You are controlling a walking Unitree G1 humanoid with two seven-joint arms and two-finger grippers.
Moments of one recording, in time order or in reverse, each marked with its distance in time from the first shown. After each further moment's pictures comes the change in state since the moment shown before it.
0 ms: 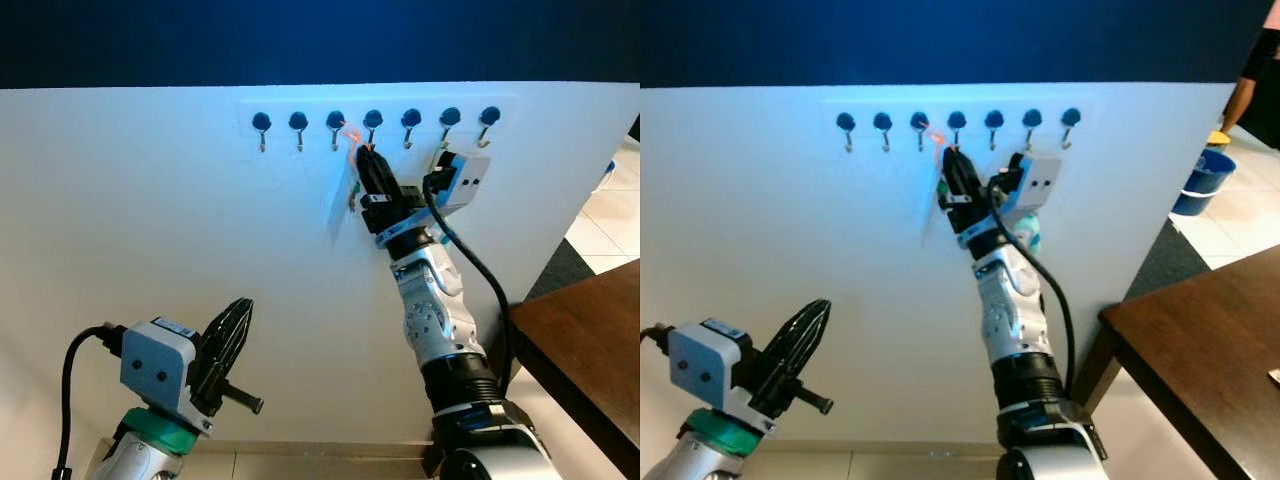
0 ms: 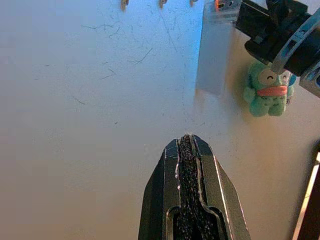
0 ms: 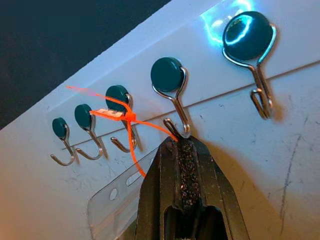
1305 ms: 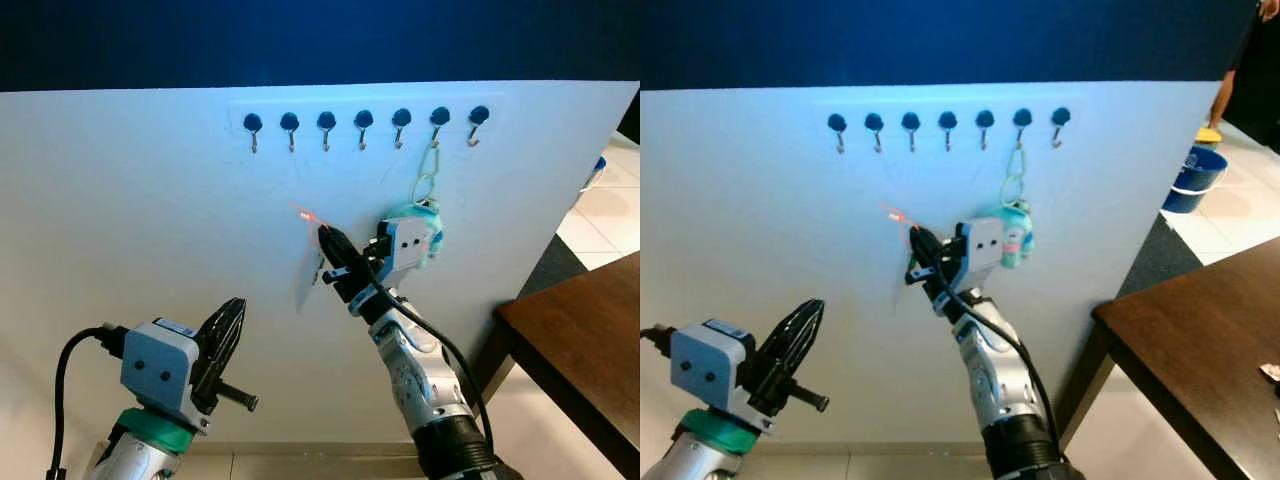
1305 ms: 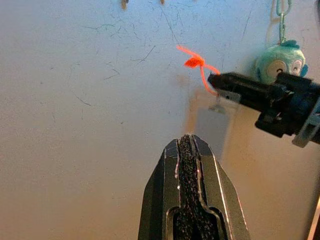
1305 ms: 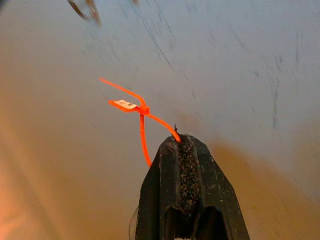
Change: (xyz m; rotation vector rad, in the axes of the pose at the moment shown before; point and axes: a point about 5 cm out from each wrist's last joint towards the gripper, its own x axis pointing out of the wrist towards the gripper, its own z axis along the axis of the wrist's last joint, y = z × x) left arm 0.000 0.003 -0.001 0.050 0.010 0.038; right arm -0.051 0.027 -0.056 -0.046 0.259 0.095
